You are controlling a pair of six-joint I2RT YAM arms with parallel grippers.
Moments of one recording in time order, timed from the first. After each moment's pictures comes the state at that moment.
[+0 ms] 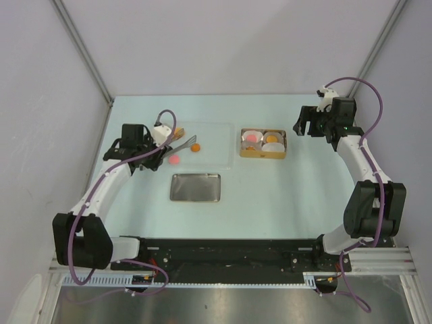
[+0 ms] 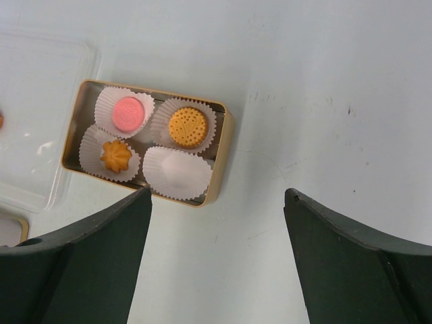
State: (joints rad) left arm -0.10 1.28 0.99 -0.55 0.19 0.50; right arm -0.06 1.53 1.22 -0.29 -0.32 0.03
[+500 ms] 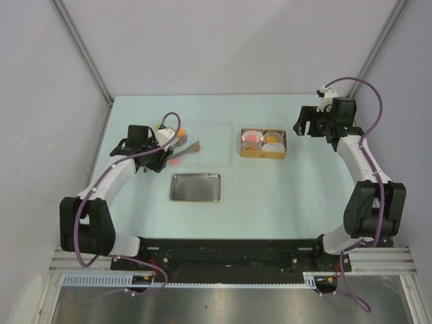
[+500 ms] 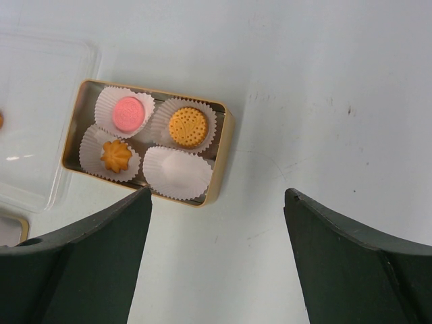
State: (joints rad) left arm -0.10 1.38 0.96 -0.49 0.21 0.51; right arm -0.06 1.53 1.22 -0.29 -0.32 0.03
